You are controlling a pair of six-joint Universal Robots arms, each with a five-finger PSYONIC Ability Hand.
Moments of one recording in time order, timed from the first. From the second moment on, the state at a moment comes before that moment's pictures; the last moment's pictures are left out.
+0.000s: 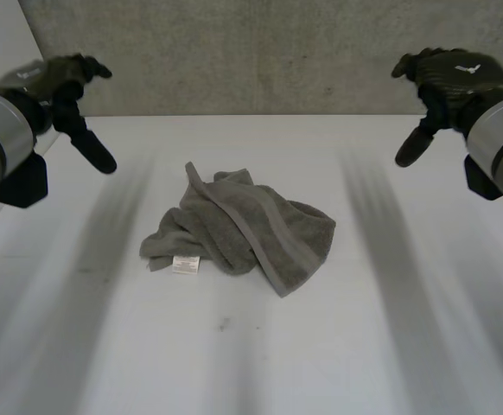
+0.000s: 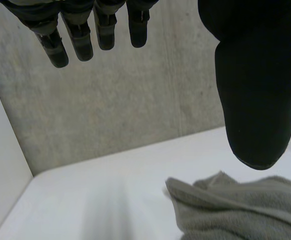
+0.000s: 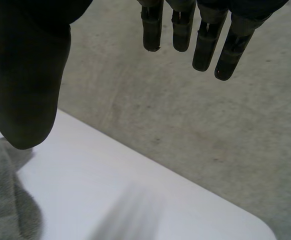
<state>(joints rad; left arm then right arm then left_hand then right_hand) 4.37 -1.77 -1.14 2.72 -1.66 3.06 1.92 -1.34 1.20 0.21 1.56 3.01 0.18 0.17 0.17 0.17 0.03 0.23 0.26 0.26 0.27 0.07</state>
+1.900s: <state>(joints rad) 4.20 -1.77 -1.82 3.12 -1.55 3.08 2.10 -1.04 1.08 0.38 1.36 2.74 0.39 0.38 0.39 0.38 0.21 0.24 0.24 0.25 0.26 0.06</state>
